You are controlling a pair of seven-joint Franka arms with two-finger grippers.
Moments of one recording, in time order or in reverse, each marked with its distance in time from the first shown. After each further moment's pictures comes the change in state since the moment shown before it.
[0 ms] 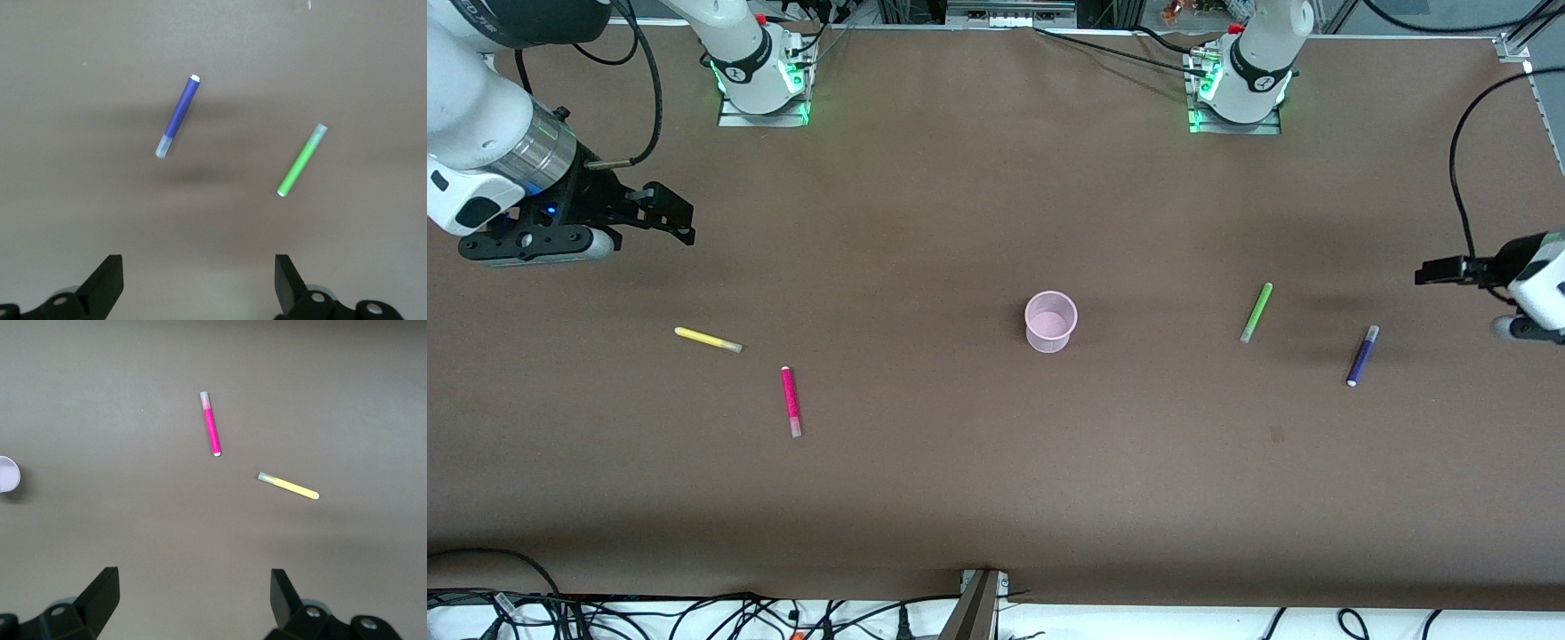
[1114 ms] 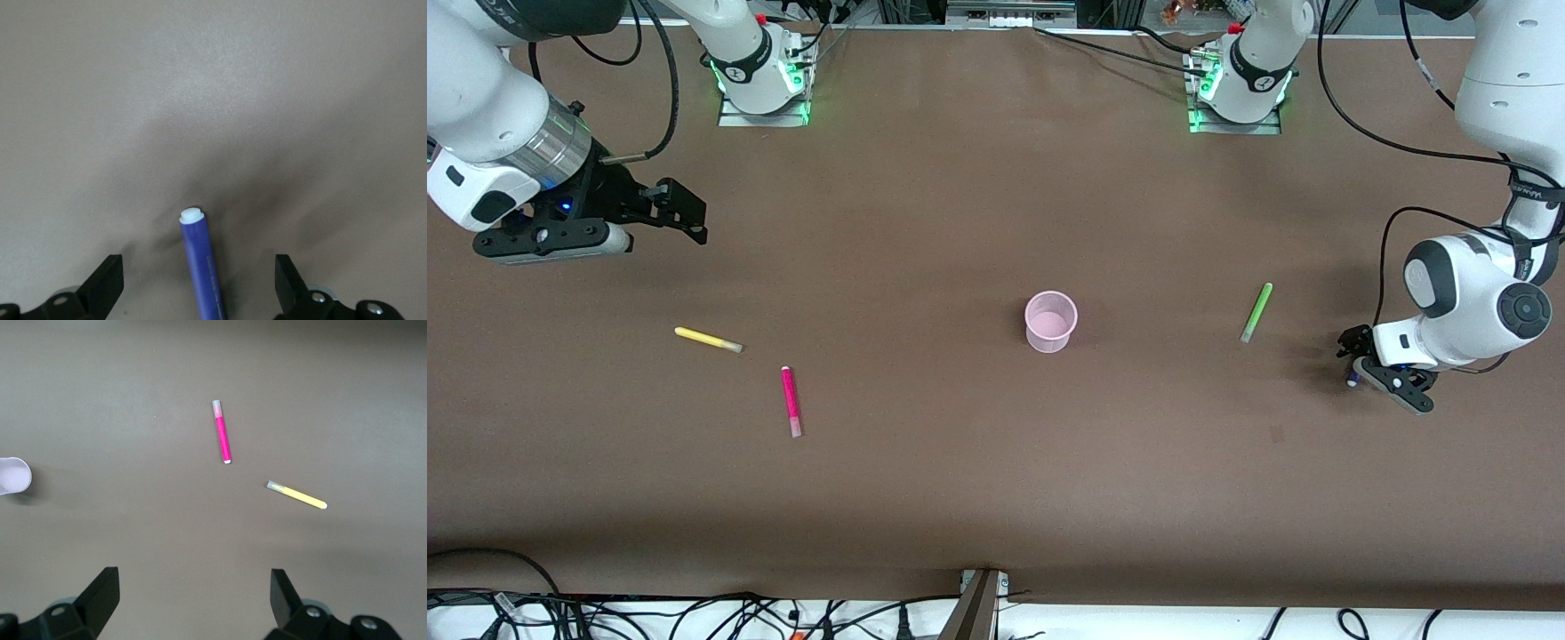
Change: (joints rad) left arm 0.019 0.314 -0.006 -0.210 0.000 0.787 0.625; right arm 0.023 -0.001 0.005 0.005 0.001 0.022 0.000
